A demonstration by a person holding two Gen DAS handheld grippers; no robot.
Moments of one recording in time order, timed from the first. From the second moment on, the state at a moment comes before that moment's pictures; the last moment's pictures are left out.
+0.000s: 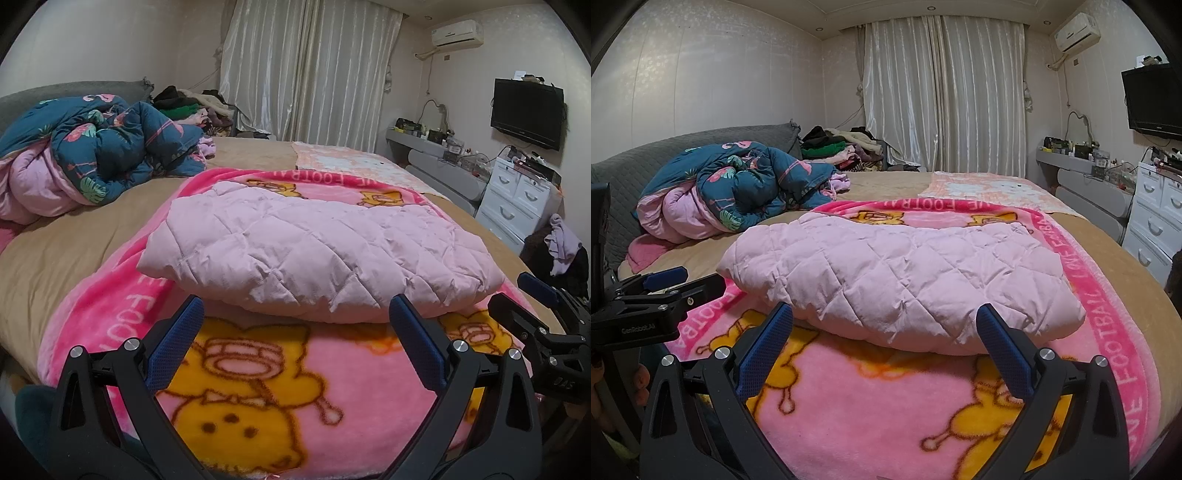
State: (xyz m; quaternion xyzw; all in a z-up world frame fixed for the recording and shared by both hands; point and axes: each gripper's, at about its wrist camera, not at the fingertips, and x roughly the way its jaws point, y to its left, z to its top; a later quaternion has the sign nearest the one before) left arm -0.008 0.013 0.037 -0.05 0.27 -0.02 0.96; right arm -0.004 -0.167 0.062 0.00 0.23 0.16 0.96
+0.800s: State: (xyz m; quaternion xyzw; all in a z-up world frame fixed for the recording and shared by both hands) left arm -0.008 0.012 0.038 -0.05 0.27 -0.01 0.96; right arm -0.005 -0.169 0.062 0.00 0.23 0.16 0.96
